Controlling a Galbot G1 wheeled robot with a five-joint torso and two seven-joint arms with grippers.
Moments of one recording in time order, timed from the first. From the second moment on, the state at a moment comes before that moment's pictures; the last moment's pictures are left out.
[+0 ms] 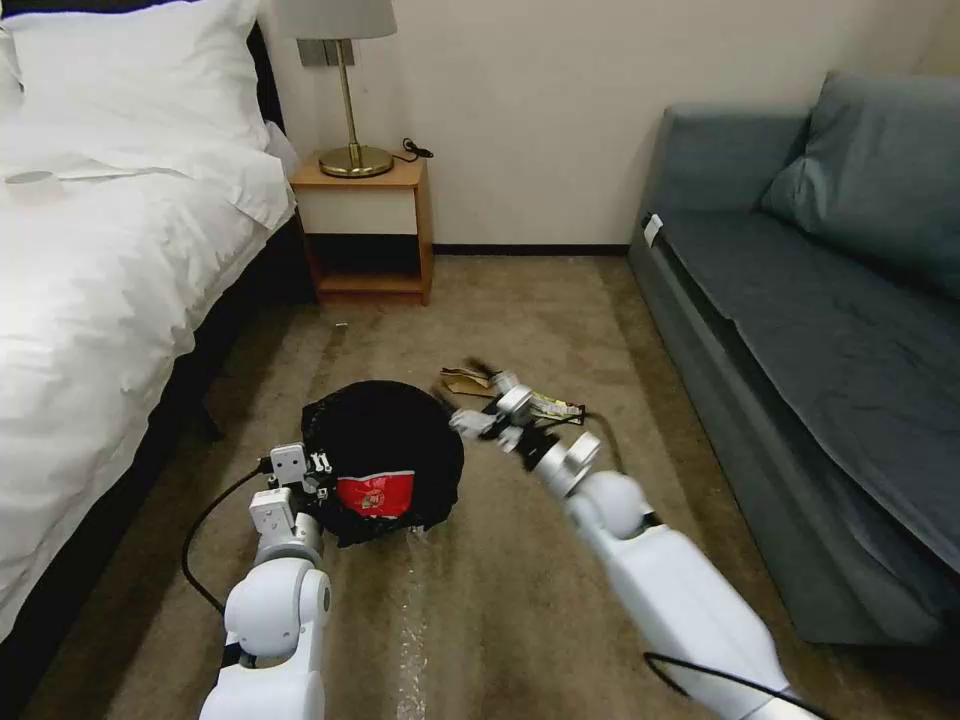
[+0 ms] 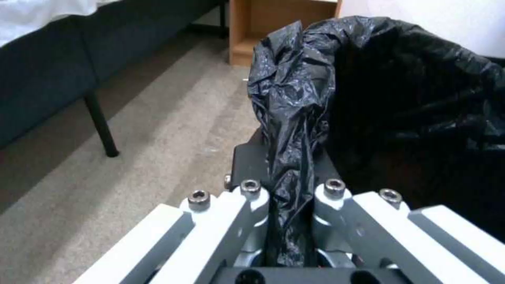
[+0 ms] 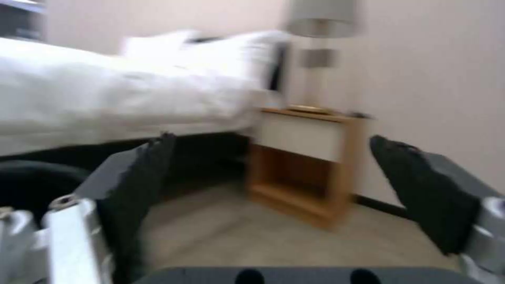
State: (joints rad) left arm 1.29 -1.61 -0.64 -1.93 -0.04 0.34 -0.10; right arm -0.82 1.25 0.13 1.45 0.35 0.28 -0.23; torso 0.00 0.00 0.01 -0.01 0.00
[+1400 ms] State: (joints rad) left arm 1.26 -1.61 -0.64 -1.88 -0.06 0.33 -0.10; right arm -1.17 1.26 0.59 1.40 0.29 0.47 -0.19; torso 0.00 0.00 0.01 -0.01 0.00
